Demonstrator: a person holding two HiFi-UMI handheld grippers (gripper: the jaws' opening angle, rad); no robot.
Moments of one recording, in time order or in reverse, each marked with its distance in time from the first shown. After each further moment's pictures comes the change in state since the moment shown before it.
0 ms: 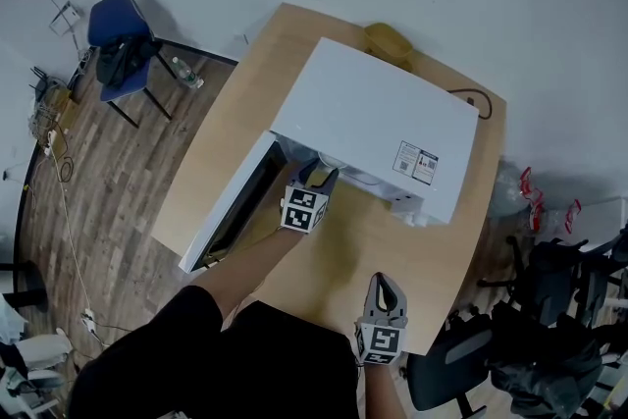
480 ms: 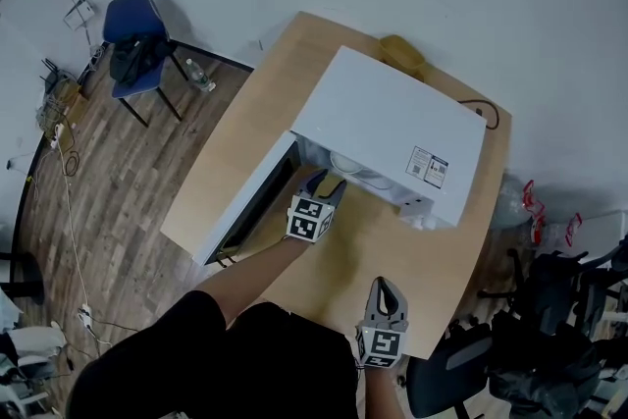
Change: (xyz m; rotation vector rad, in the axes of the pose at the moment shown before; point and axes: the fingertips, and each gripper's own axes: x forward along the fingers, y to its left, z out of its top) left arm -0.033 -0.005 -0.001 -0.043 -0.020 -0.016; right arm -0.009 0.022 0.006 -0.027 -0.032 0.017
